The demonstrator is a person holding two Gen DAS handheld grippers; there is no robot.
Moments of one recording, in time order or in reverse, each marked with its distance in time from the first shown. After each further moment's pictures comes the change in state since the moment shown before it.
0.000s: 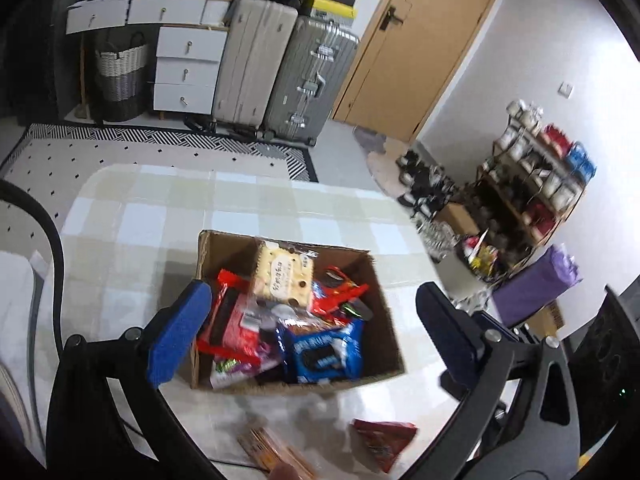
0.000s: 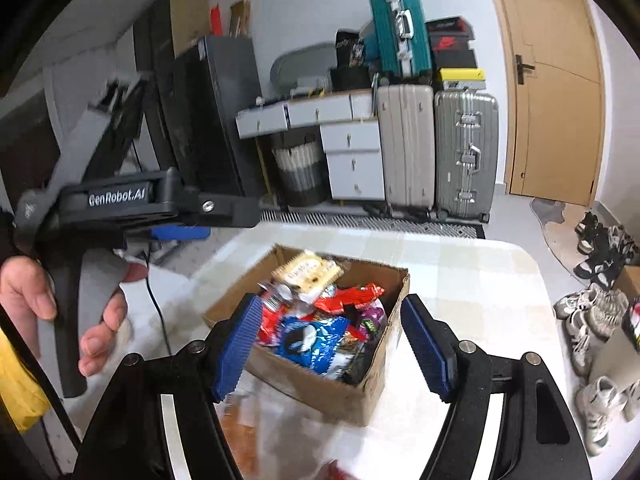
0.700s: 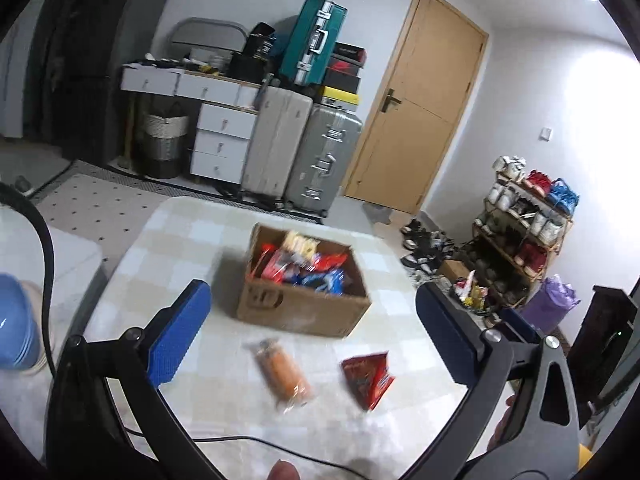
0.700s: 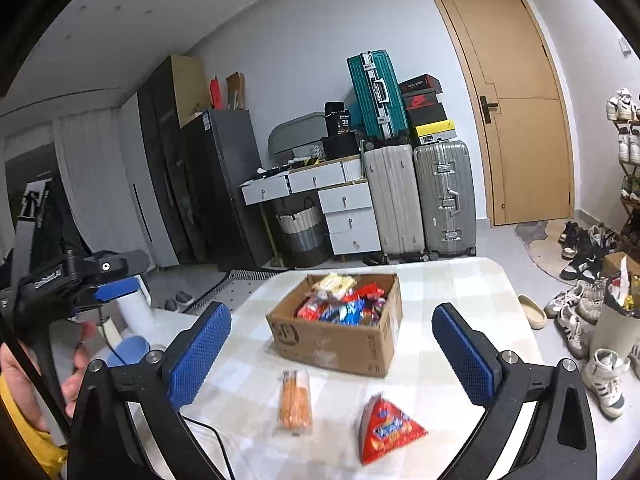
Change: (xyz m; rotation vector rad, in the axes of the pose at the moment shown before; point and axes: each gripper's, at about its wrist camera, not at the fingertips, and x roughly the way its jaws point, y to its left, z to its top) left arm -0.246 -0.027 -0.172 0.011 -0.328 0.079; right arm -0.189 0.044 -0.073 0.073 -0.236 -0.019
